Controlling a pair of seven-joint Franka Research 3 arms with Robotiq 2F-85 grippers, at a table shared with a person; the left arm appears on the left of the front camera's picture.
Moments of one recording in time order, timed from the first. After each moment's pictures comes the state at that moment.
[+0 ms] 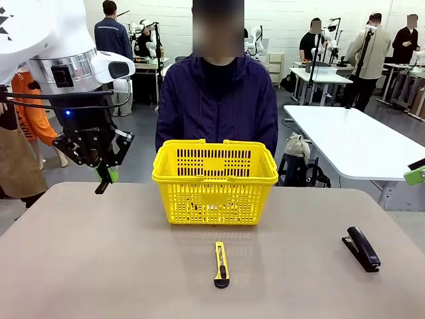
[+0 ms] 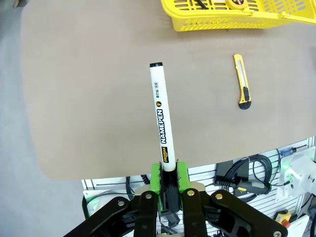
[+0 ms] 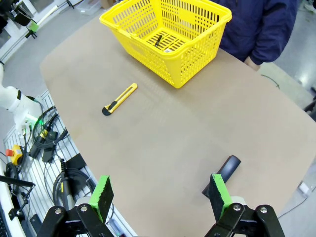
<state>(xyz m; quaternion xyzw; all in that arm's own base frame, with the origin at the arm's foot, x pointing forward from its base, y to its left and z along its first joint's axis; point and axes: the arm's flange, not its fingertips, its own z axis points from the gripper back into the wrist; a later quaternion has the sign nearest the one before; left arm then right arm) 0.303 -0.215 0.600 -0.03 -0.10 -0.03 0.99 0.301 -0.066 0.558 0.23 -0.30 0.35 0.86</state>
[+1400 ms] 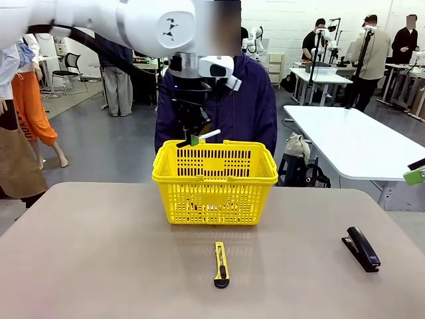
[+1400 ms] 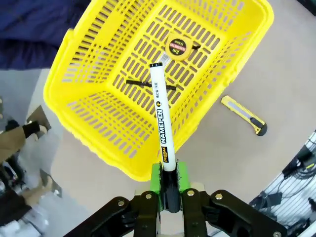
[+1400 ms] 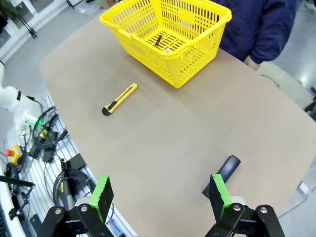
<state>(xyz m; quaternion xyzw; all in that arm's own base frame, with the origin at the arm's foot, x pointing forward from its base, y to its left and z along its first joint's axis) 0.485 -0.372 0.600 0.05 -0.10 -0.43 0.89 0.301 -0.066 0.558 0.23 -0.30 0.35 0.86</state>
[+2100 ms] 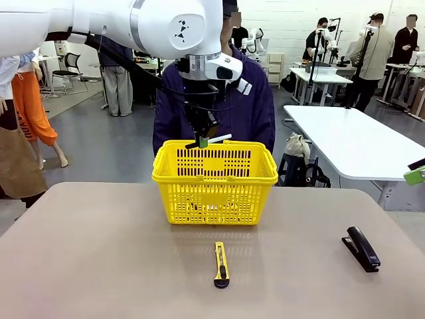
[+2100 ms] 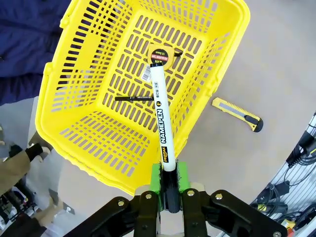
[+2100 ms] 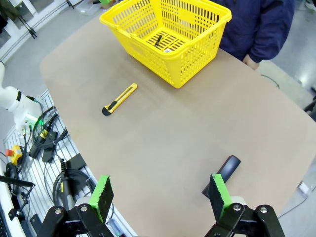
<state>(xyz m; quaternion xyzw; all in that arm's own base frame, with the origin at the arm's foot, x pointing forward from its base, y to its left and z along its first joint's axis) 0.494 -0.387 0.595 0.04 -0.09 -0.49 0.87 0.301 -0.066 0.558 0.23 -0.30 0.35 0.86</state>
